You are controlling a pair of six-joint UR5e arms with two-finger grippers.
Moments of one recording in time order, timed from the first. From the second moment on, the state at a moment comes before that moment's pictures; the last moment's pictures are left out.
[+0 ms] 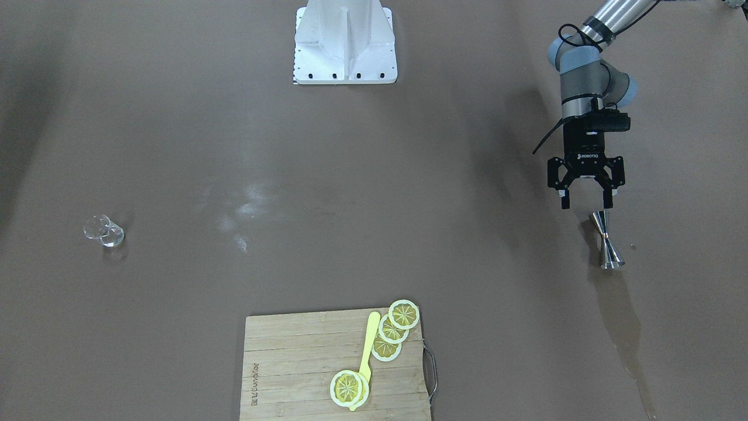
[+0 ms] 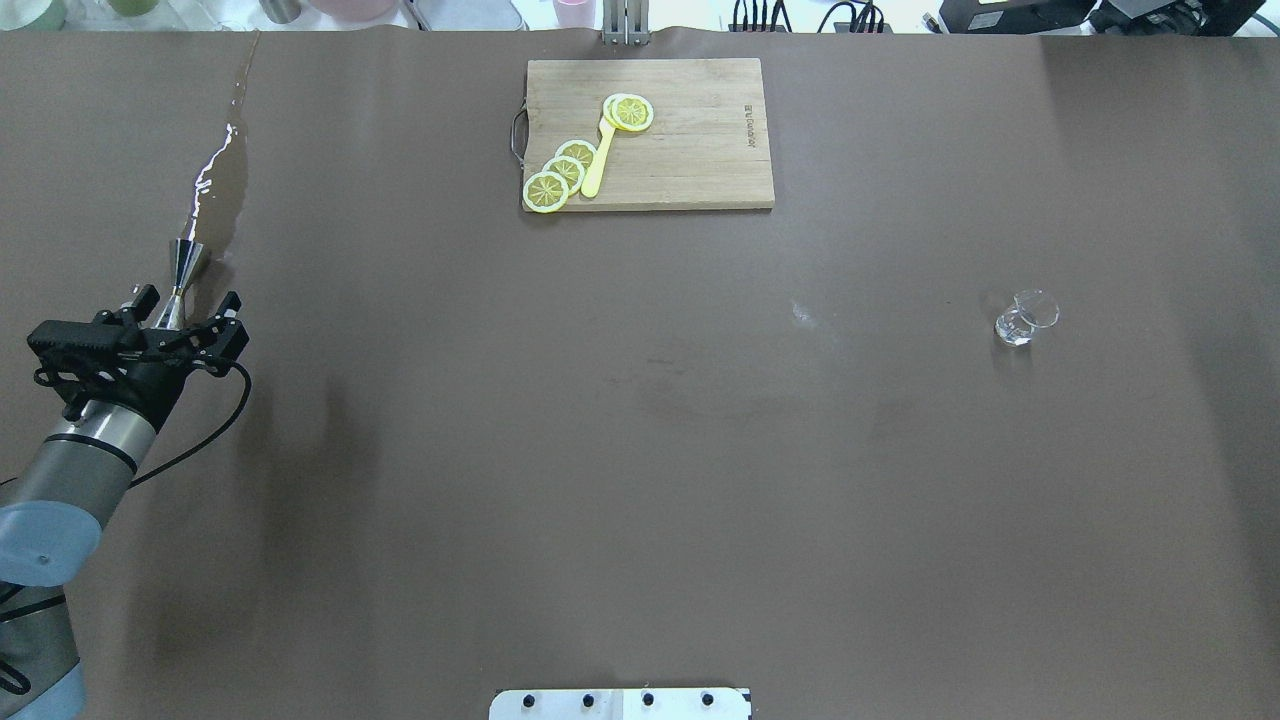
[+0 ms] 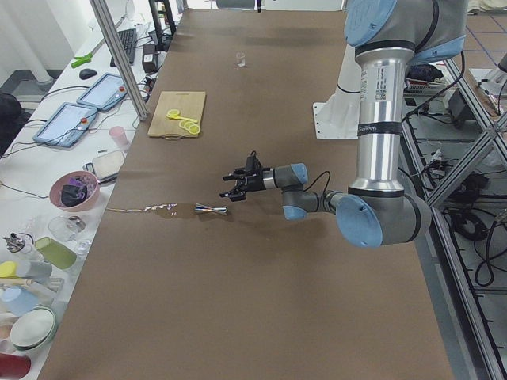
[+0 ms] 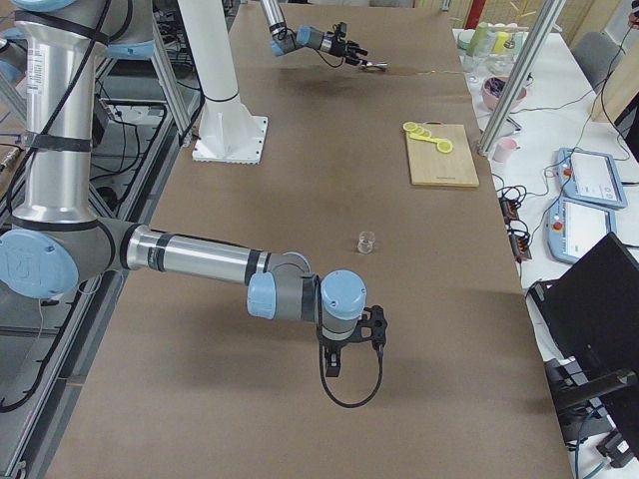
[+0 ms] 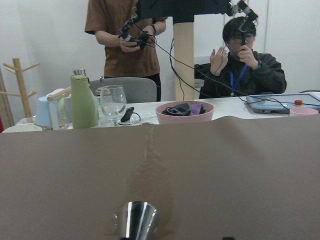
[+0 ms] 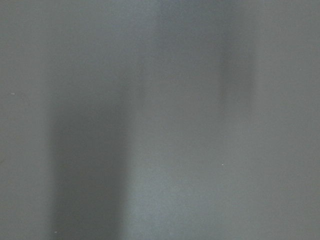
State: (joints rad) left arm -0.42 -1.55 -1.53 -2.89 -0.73 -0.98; right arm 1.57 -1.69 1.58 -1.52 2.35 -0.09
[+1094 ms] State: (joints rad) left arm -0.88 -1.73 -1.65 -2.45 -1.69 -0.72; right arm 1.61 -1.71 1.62 -1.57 2.35 -0.09
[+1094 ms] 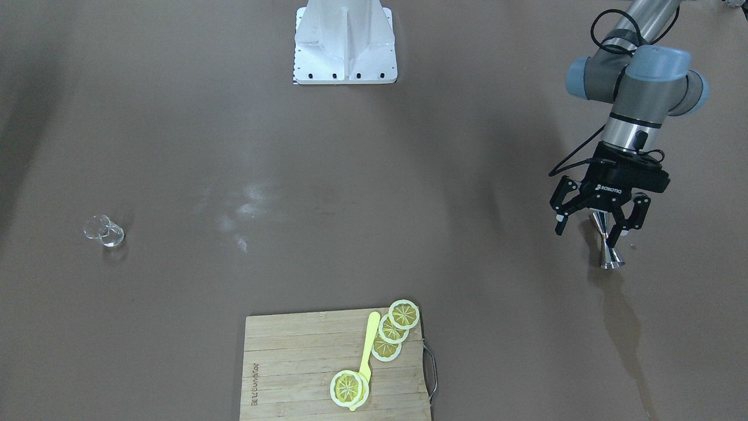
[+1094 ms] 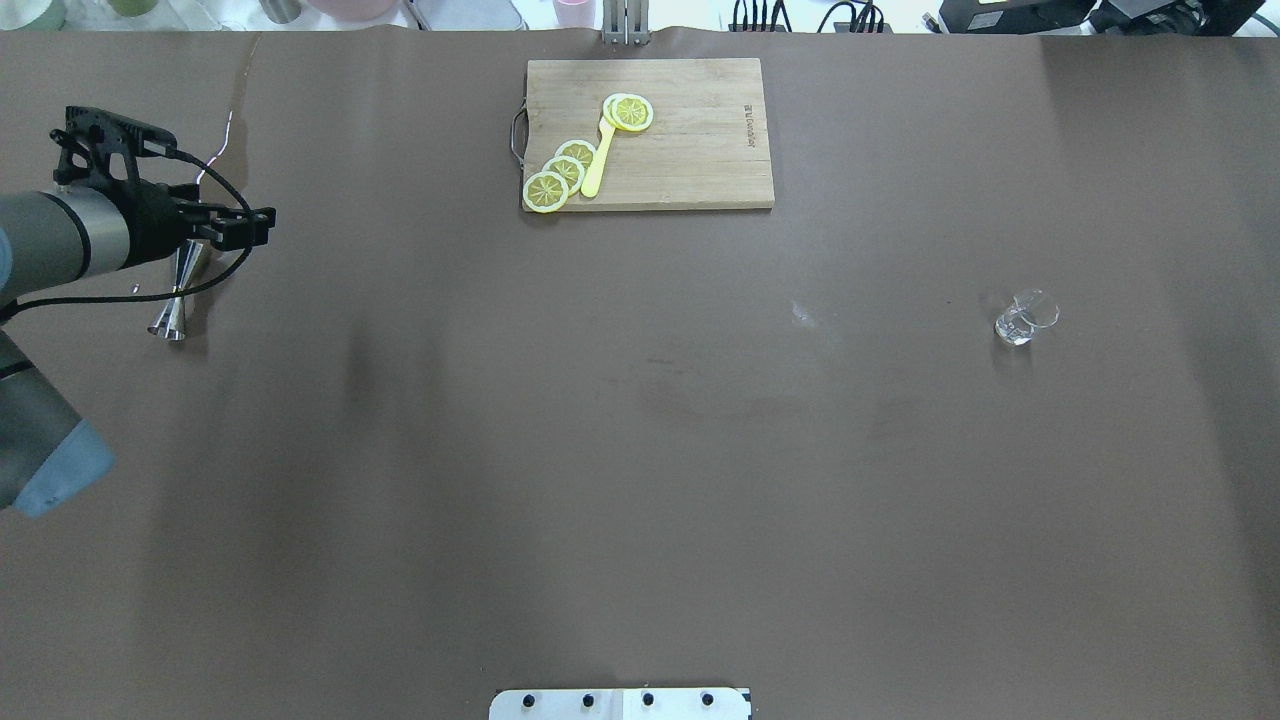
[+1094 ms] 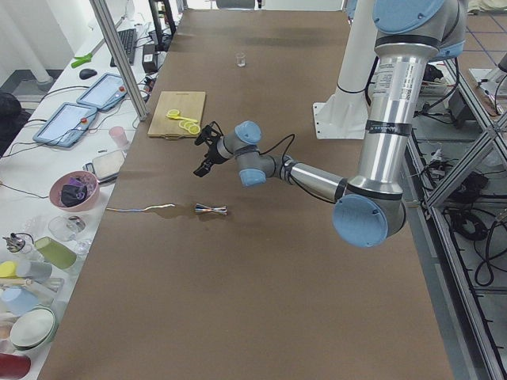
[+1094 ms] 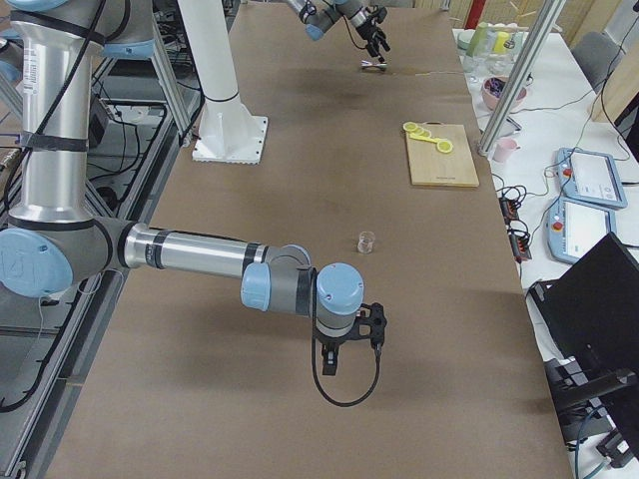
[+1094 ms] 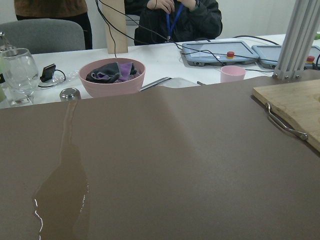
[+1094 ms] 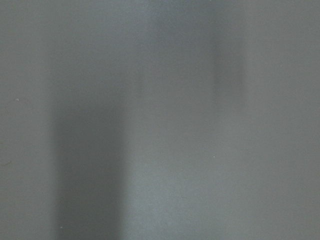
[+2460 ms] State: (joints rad) left arm -1.42 -1.56 -1.76 -1.88 -2.31 -0.26; right arm 1.57 -1.68 1.70 -1.73 2.31 -0.08
